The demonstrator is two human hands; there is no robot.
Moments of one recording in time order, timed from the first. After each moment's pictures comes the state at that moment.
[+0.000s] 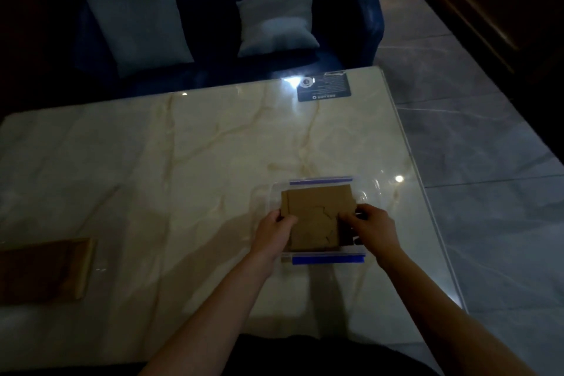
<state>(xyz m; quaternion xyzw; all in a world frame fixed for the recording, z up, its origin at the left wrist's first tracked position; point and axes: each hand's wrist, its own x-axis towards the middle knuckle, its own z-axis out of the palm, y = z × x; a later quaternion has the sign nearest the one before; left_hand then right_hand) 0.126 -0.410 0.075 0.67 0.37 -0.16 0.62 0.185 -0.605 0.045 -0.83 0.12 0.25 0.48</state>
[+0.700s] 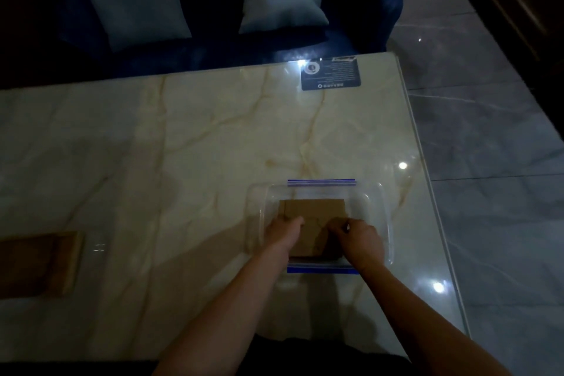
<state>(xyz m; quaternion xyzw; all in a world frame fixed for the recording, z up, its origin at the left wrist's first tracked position) 0.169 -0.430 0.041 0.64 0.47 -0.27 0.54 0.196 -0.584 0.000 -0.90 0.08 0.30 0.29</state>
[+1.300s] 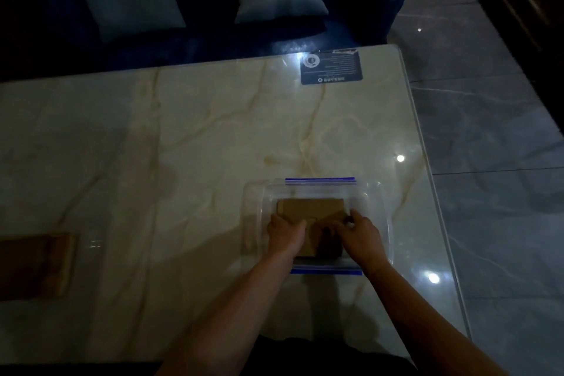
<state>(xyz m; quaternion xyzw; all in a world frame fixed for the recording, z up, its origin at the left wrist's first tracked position) 0.168 -0.433 0.027 0.67 0.48 -0.25 0.50 0.198 -0.587 -0.012 -0.86 0.08 0.29 0.41</state>
